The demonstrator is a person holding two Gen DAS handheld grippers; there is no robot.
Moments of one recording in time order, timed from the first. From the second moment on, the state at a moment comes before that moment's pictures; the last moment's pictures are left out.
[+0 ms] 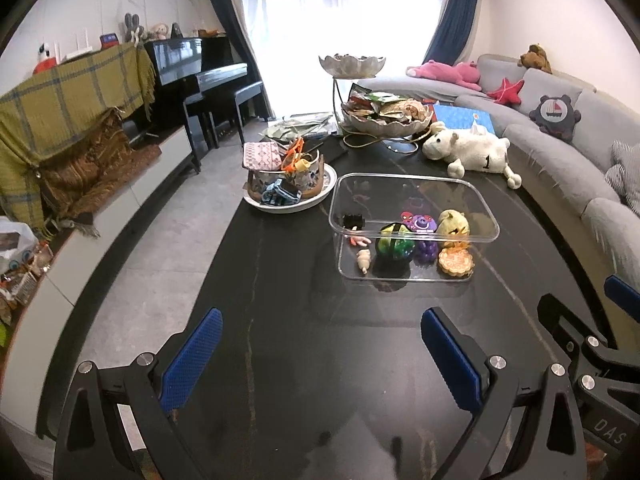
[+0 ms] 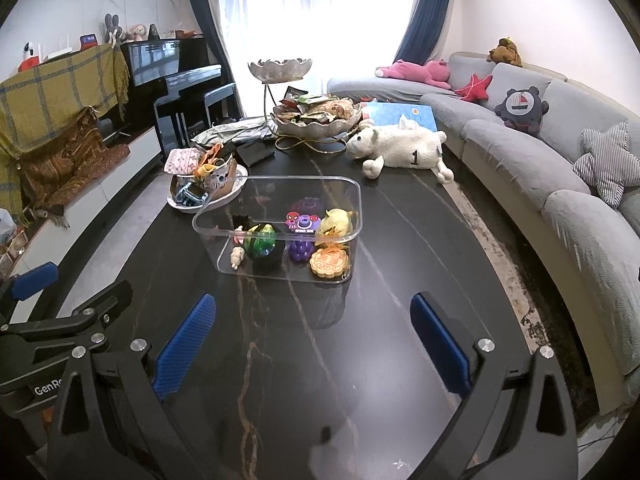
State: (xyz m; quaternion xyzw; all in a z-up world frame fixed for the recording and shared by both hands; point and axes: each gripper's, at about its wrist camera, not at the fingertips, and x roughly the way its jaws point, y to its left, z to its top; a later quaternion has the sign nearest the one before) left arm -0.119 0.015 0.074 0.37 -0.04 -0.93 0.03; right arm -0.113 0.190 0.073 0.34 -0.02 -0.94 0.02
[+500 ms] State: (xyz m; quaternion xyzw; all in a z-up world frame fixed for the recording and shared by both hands) left arm -0.108 0.017 0.074 0.37 -0.04 -0.93 0.02; right arm -0.101 0.192 0.072 0.34 -0.01 -0.94 0.01
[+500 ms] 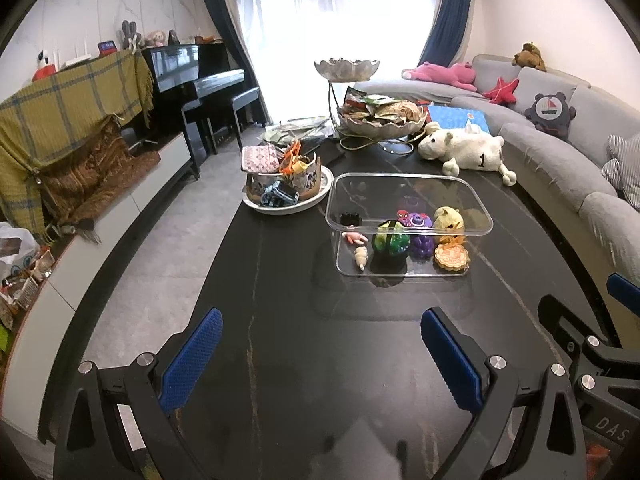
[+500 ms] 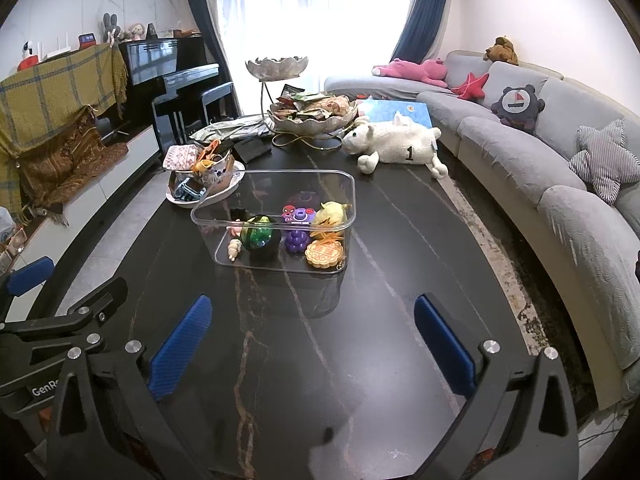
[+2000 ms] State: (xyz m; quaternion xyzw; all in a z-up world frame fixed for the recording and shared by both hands) left arm -0.106 0.011 0.071 0.37 -0.03 -0.93 0.02; right arm -0.101 0.186 0.071 0.34 0.00 -0.94 0.01
